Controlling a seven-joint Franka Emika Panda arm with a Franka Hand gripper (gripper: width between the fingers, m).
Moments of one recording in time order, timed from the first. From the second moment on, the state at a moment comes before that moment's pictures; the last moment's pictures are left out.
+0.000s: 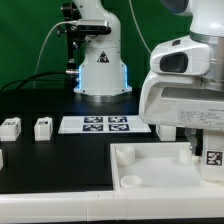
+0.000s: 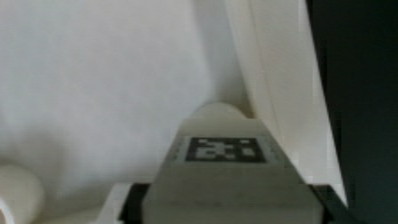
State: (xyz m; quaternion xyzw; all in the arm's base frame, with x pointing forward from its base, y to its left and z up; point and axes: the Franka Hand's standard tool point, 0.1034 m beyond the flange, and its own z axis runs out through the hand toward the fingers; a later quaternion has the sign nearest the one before) arm 0.633 0.118 0.065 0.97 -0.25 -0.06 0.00
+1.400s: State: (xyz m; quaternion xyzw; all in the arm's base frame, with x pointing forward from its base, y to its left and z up) arm 0.632 0.122 0.065 0.97 -0.24 -0.05 0.01
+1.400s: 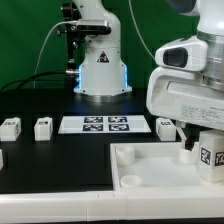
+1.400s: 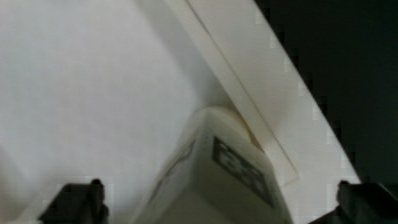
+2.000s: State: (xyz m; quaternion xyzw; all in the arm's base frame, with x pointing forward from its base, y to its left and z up) arm 0.633 0.118 0.064 0.99 0.09 -0.05 0.00
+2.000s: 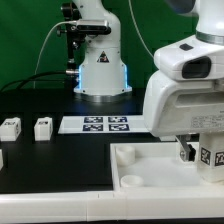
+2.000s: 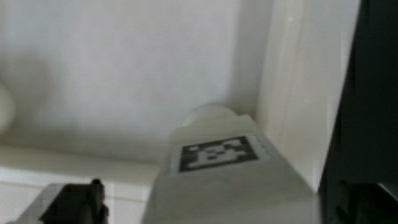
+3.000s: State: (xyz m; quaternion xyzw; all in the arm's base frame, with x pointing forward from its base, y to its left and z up) arm 0.633 0.119 0.063 1.00 0.02 -0.05 0.00
